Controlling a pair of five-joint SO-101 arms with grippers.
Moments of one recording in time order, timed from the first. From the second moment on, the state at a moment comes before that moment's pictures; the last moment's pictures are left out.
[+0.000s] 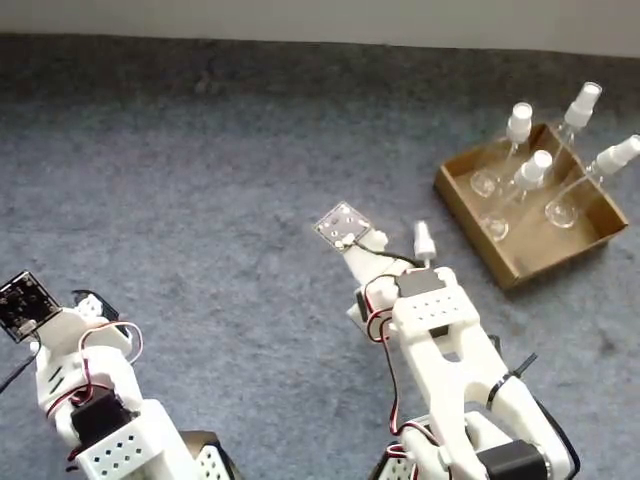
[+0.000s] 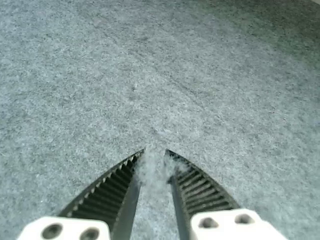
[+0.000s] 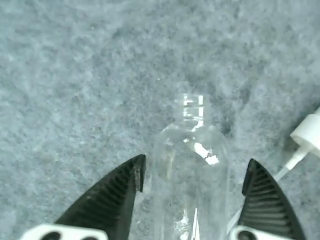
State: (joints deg) left arm -40.2 -103.8 96.0 48.9 12.6; right arm -20.8 -28.0 55.9 50.9 28.6
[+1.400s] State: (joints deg) left arm -40.2 -103.8 96.0 49.6 12.6; right arm -20.9 -19.0 54.0 50.6 38.5
